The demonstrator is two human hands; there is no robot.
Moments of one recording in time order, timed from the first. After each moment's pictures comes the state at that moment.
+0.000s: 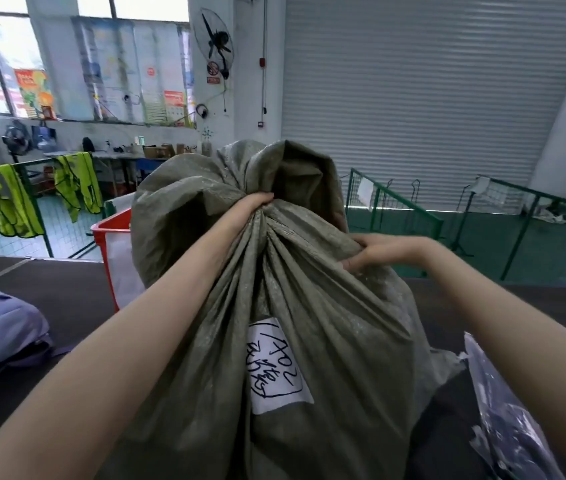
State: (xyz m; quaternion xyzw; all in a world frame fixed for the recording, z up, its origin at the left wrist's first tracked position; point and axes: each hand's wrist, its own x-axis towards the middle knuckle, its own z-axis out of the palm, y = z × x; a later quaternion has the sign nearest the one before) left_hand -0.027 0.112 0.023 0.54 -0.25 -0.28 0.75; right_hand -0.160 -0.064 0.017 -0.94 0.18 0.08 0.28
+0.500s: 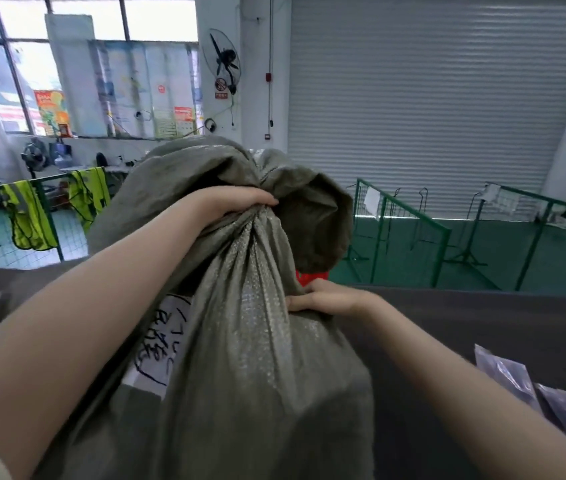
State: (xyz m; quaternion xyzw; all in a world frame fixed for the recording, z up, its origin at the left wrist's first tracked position) left_hand -0.011 0.122 0.076 0.83 -0.31 -0.21 0.42; right_hand -0.137 -0.002 -0.031 -0.87 0.15 0.07 0.46
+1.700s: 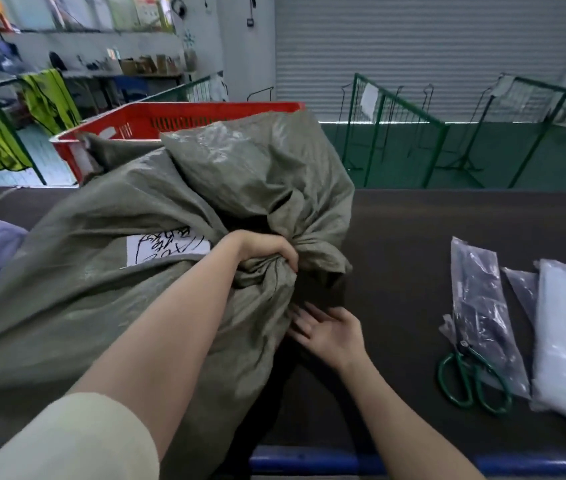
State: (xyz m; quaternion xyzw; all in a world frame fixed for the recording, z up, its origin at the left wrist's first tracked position) left_hand -0.073 0.081 -0.130 0.76 -0.28 -0.53 0.25; right_hand -0.230 0.022 -0.252 -0.19 0.27 -0.06 0.94
